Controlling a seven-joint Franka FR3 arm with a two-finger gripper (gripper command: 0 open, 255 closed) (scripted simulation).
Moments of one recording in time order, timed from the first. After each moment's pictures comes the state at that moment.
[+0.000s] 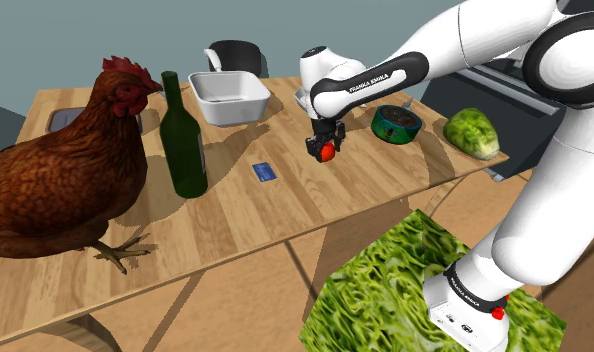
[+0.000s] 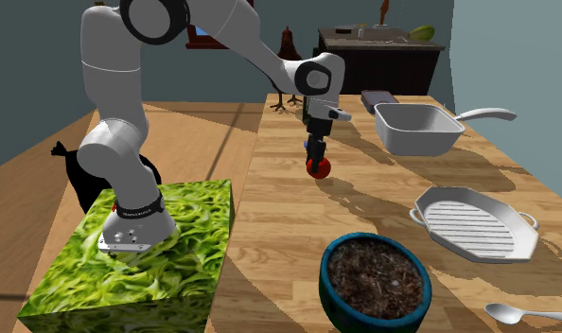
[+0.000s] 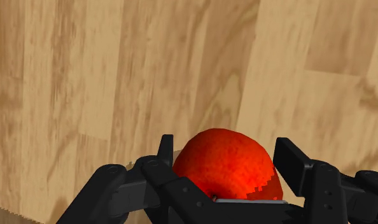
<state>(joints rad) -0.01 0.25 0.19 -1.99 -0.31 1.96 0.42</state>
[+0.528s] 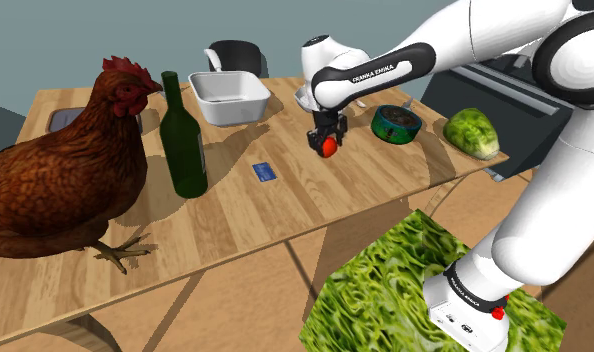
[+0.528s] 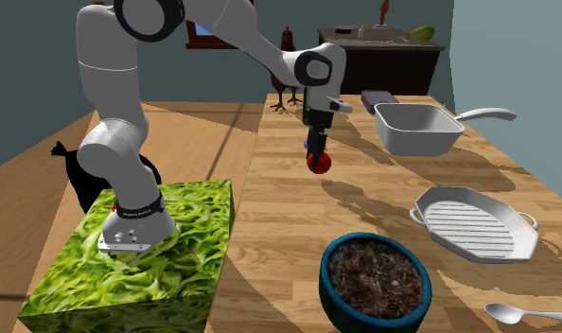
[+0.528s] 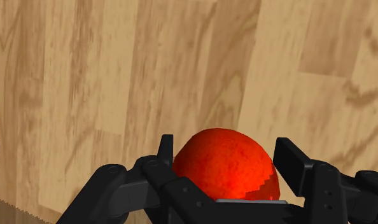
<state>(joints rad) -0.01 0.22 0.19 -1.96 -0.30 1.91 0.40</state>
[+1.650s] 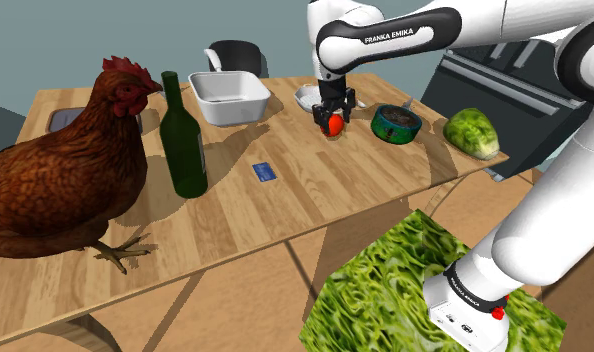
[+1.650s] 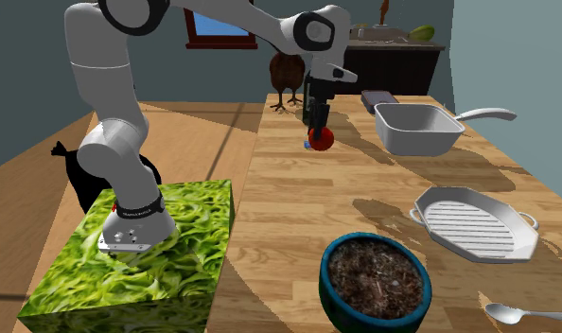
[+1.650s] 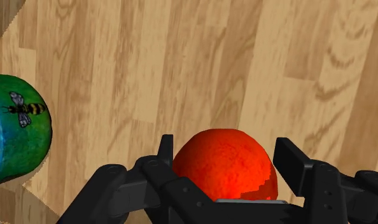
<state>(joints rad) -0.01 0.14 0.20 -1.84 -0.26 1.71 0.35</state>
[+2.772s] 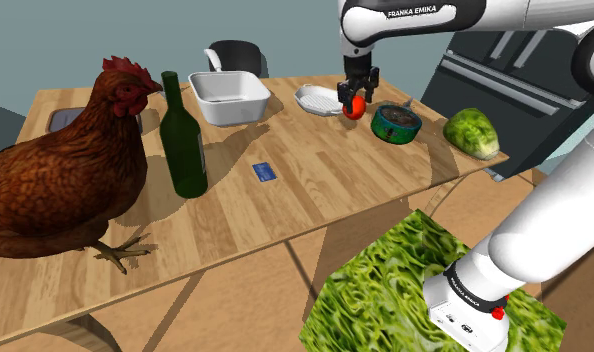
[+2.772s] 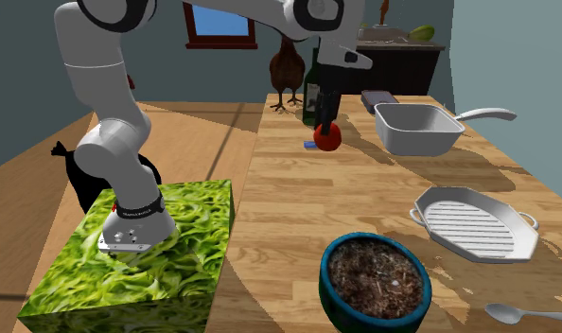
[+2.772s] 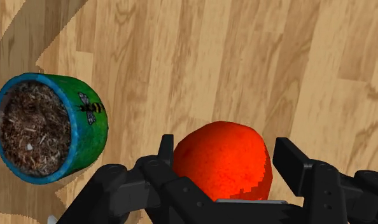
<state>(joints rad) -0.09 0.07 0.14 -1.78 -0.28 1.63 0.19</state>
